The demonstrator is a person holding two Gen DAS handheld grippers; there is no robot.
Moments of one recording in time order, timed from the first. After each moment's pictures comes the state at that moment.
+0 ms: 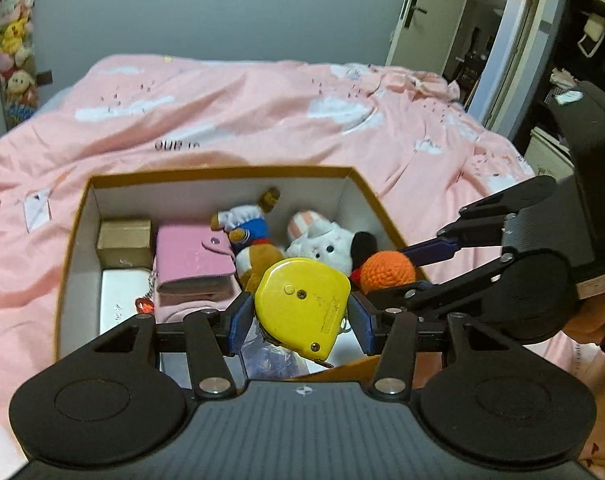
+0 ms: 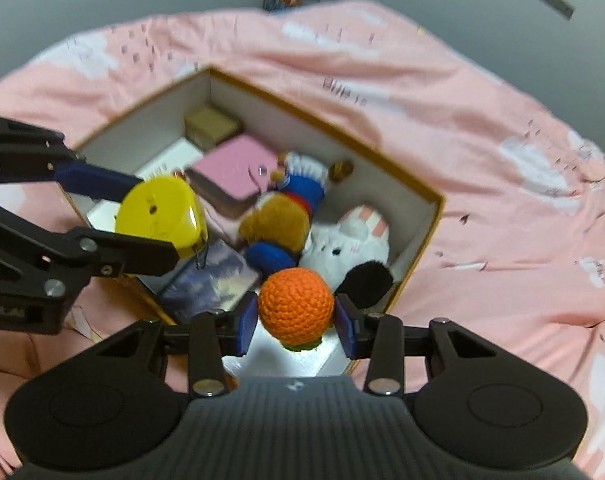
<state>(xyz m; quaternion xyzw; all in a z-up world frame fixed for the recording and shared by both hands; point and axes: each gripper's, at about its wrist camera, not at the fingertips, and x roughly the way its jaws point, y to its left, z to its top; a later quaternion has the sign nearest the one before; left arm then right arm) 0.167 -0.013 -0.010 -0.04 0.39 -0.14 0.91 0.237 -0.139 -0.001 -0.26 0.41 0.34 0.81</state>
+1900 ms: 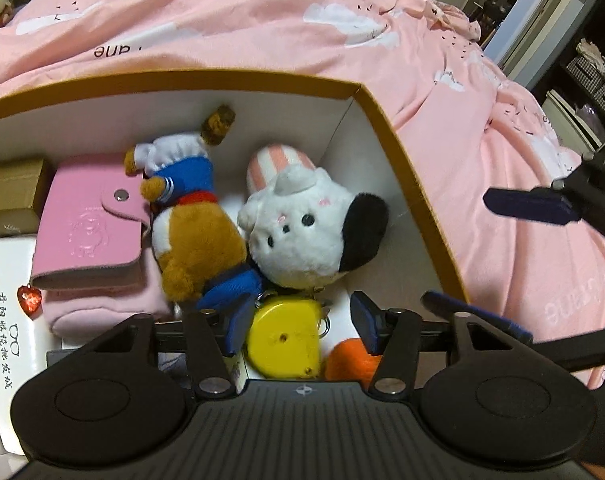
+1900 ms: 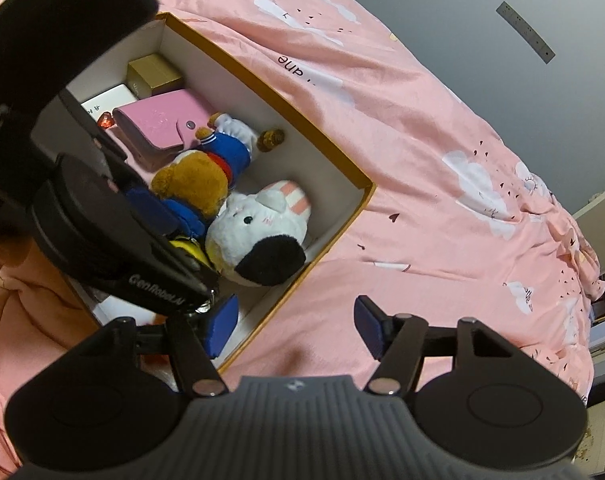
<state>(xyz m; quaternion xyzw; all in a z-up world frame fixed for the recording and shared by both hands) 0.253 -0.061 -0.074 -0.07 0.50 -0.15 0.85 0.241 -0.159 -0.015 -0.37 0.35 0.27 0.82</state>
